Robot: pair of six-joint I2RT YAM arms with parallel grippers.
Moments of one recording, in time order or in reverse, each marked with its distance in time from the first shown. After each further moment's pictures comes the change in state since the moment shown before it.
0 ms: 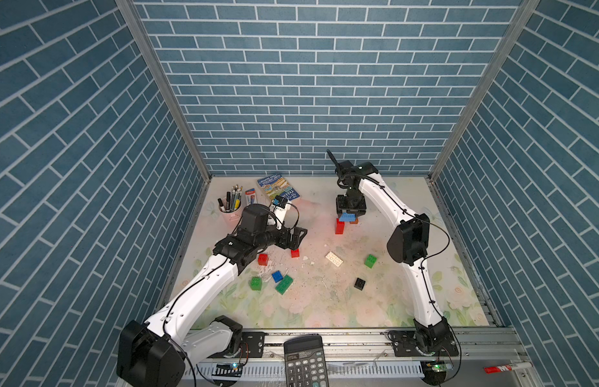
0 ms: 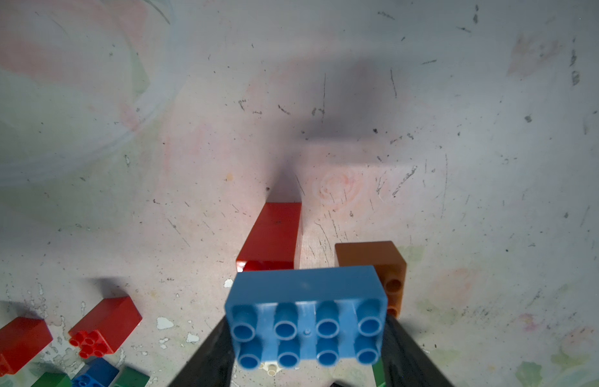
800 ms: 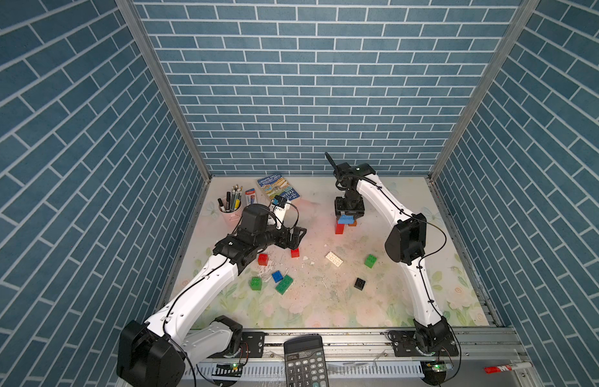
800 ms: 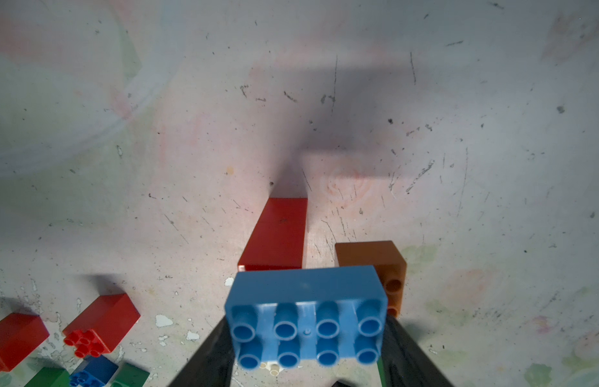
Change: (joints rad) left arm 0.000 0.000 0.000 0.000 -0.020 0.000; right arm 0.005 0.029 0.015 -0.013 -0.016 -0.004
